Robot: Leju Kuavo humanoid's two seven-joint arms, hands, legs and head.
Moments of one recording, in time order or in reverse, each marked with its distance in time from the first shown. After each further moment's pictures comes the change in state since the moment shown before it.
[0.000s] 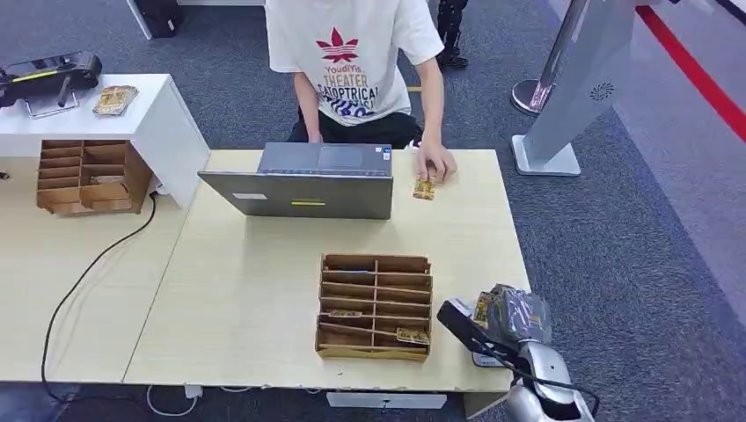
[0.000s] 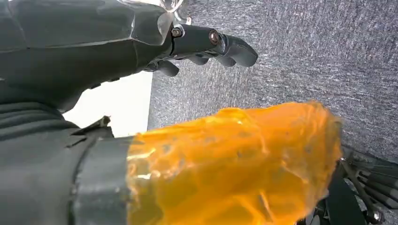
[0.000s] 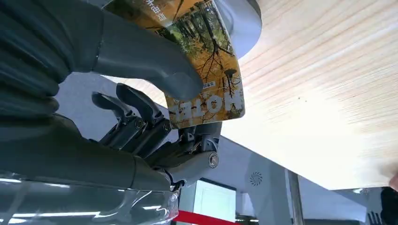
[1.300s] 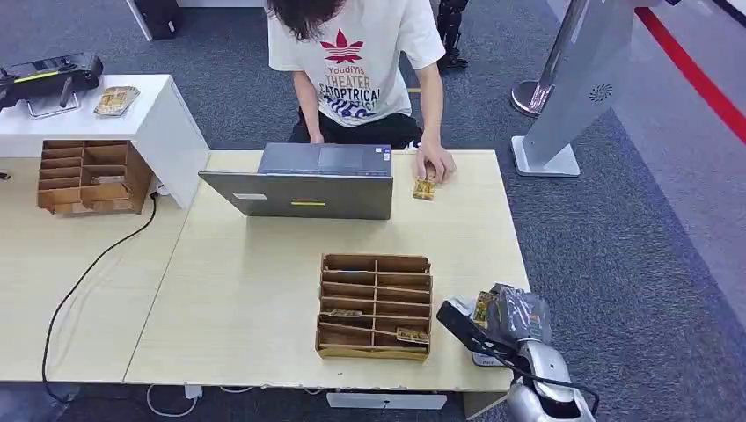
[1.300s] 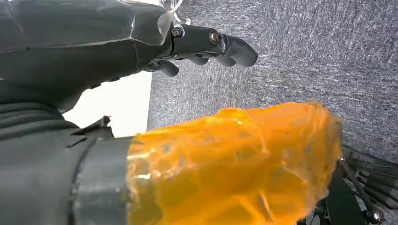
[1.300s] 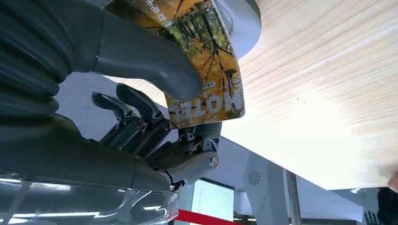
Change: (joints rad) left arm 0.000 0.000 0.000 0.000 -0.005 0.000 0.000; right arm -0.006 0.000 0.000 0.009 -0.001 0.003 -0.011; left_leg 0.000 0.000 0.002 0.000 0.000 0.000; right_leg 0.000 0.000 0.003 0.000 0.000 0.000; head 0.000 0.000
